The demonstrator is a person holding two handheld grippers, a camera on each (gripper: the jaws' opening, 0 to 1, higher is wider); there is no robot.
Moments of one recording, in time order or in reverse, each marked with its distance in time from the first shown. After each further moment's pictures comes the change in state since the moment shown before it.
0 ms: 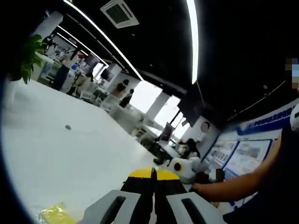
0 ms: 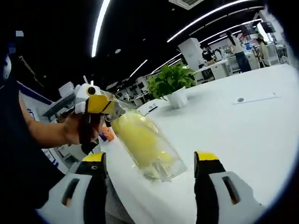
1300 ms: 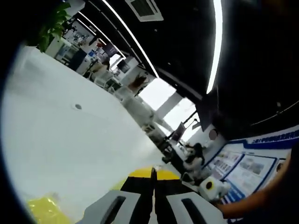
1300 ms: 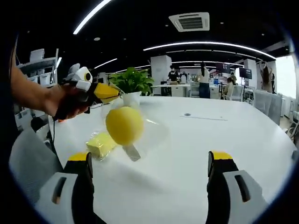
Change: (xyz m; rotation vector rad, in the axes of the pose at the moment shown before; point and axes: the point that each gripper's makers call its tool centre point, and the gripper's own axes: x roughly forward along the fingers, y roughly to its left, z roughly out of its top) left arm 0.033 0.063 -0.033 -0.176 0.007 0.077; right arm -0.066 -0.051 -0.038 -0.258 0.006 -0.422
